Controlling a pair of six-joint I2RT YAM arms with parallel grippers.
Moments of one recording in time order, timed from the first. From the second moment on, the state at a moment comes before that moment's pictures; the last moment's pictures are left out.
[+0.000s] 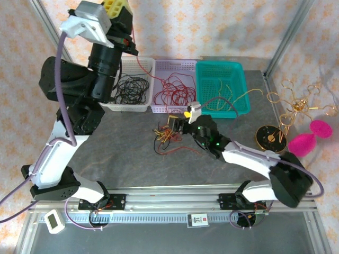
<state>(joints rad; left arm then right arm) -0.82 1.44 2.16 -0.01 -0.42 0.33 0.75 1.26 0.68 0.37 0.06 0.37</state>
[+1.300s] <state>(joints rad) -0.82 1.41 2.11 -0.09 -0.36 0.24 0.64 1.50 1.51 -0.20 -0.79 -0.10</state>
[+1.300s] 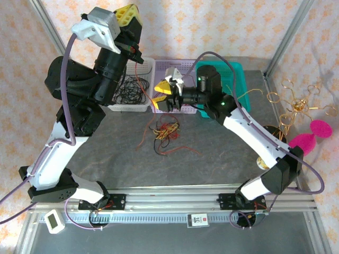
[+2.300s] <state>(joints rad) -0.82 1.41 2.08 -0.10 -0.34 0.25 0.48 1.34 1.45 -0.23 -0.99 0.00</state>
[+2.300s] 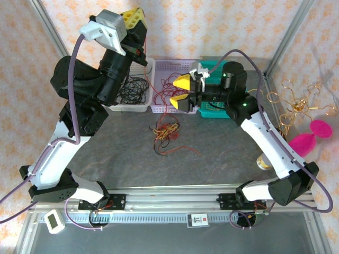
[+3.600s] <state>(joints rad) -0.82 1.17 1.53 -0.05 -0.54 0.14 0.44 1.80 2.08 -0.36 -0.52 0.14</state>
